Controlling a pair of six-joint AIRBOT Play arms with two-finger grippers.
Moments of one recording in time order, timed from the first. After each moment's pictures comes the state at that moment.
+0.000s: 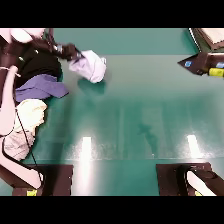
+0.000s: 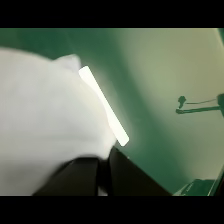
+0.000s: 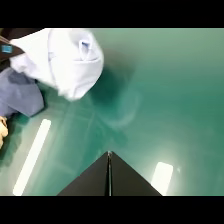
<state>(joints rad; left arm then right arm) -0.05 -1.75 1.99 0.61 -1.30 -1.16 -0.11 -0.93 1.29 -0.81 1.16 1.36</state>
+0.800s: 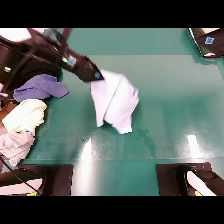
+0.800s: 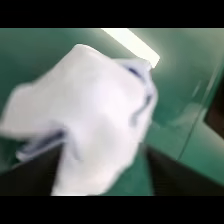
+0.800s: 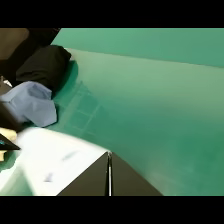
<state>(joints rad) -0.34 -1.42 1.68 0.89 -1.38 -1.15 -0.11 -0.93 1.52 -0.82 1.27 1.36</state>
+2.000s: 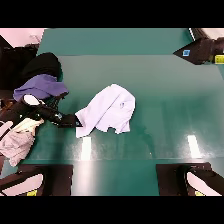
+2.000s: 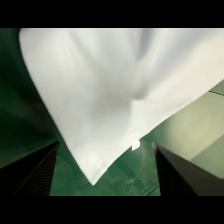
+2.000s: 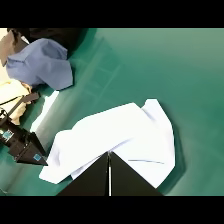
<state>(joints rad) -0.02 -1.26 0.72 0.89 -1.17 -1.15 -0.01 -1.04 1.52 -0.81 1.33 1.36</state>
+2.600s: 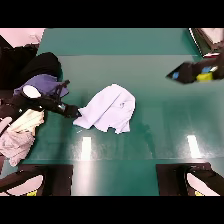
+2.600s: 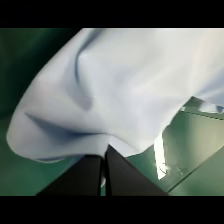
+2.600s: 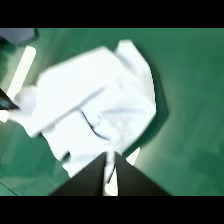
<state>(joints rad) -0.09 -1.23 0.89 0.86 -1.15 -1.18 0.06 -1.00 1.28 -1.01 1.32 1.44</state>
